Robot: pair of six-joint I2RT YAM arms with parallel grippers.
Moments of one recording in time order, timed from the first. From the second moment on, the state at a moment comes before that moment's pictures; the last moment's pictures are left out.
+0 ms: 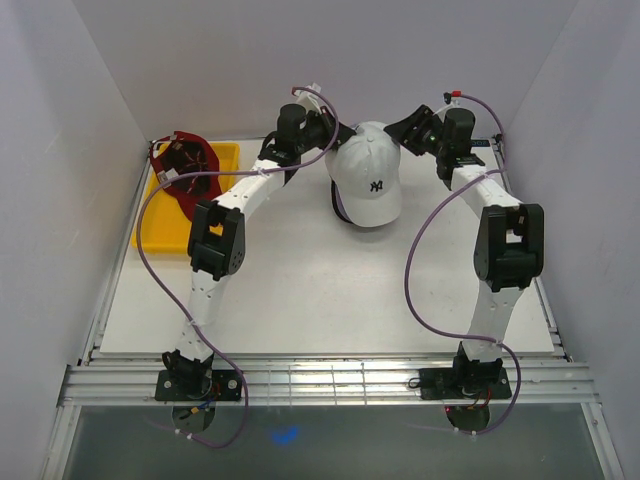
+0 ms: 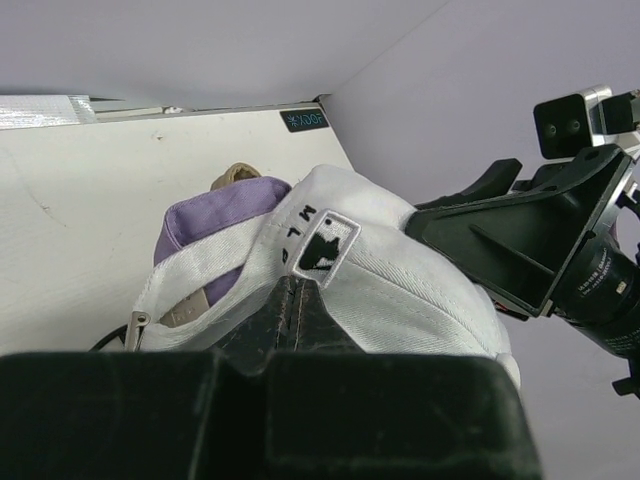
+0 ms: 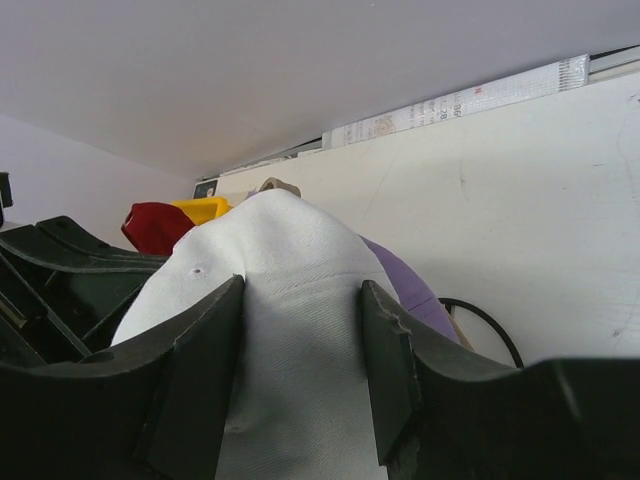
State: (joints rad) left arm -0.43 2.35 2.08 0.16 0.39 -0.71; right arm 0.11 2.00 1.56 0.21 -0.46 0.75
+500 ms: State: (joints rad) left arm -0.42 2.31 2.09 0.01 0.31 -0.61; right arm 0.11 1.99 1.65 -0.03 -0.49 0.70
